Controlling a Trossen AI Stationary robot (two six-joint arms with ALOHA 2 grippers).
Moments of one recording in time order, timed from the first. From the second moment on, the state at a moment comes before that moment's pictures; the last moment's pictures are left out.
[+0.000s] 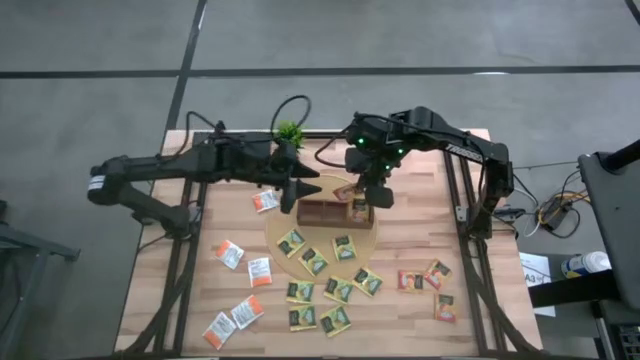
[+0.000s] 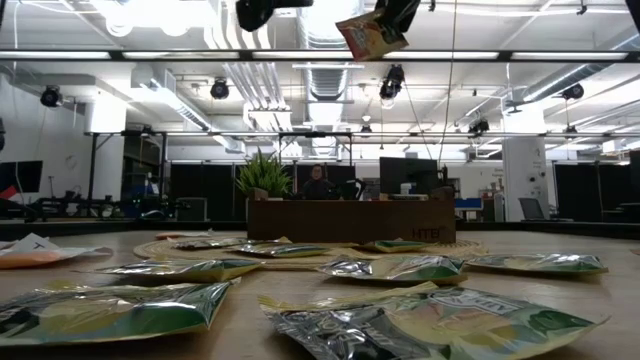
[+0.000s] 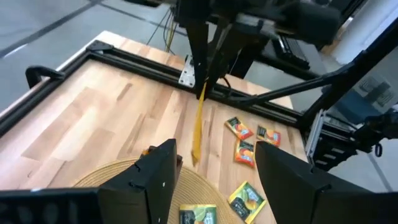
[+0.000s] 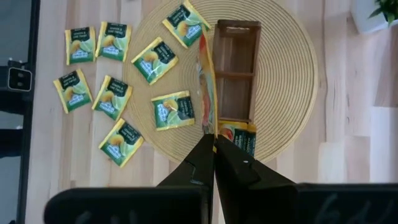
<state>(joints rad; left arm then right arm) 0.10 1.31 1.33 -0.37 0.09 -0.29 -0.18 1.80 2.14 -1.51 -0.21 -0.14</state>
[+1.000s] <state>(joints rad) 0.10 1.45 1.38 -0.33 0.10 -0.31 -0.17 1.80 2.17 -1.48 -0.21 -0.16</state>
